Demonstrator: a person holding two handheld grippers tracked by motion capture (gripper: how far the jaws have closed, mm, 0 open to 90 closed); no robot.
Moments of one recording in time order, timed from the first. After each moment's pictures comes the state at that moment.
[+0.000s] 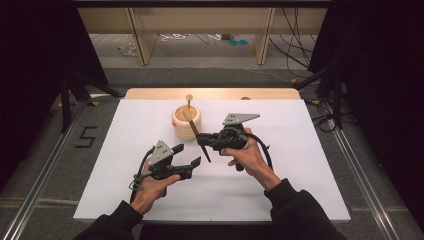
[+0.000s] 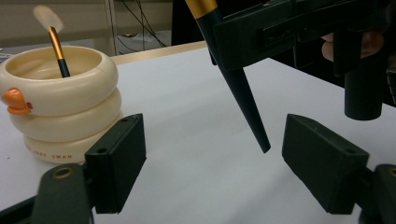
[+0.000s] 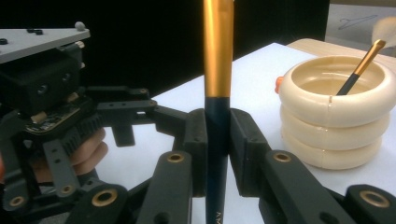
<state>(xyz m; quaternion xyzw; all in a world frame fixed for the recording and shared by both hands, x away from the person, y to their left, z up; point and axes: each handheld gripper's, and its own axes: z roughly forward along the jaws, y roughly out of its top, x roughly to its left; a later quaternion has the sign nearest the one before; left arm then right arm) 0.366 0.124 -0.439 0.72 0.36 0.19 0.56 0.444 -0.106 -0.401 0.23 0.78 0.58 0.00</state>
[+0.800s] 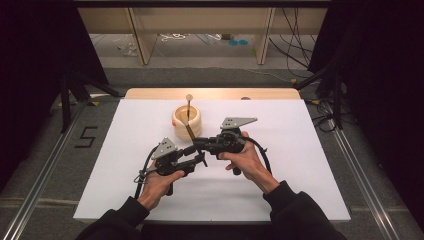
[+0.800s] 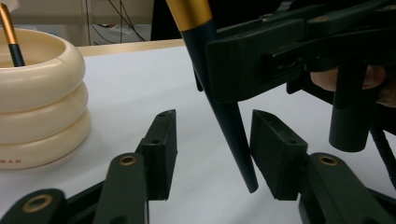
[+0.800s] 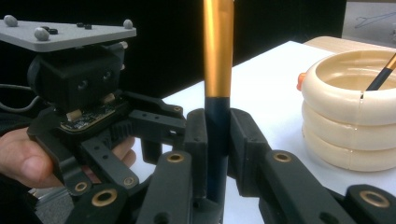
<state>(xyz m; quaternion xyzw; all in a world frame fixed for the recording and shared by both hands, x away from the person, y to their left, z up) 0.378 0.115 -0.442 0.71 0.36 0.13 0.59 0.437 -0.099 -0.408 0.22 0.78 0.59 -0.02</state>
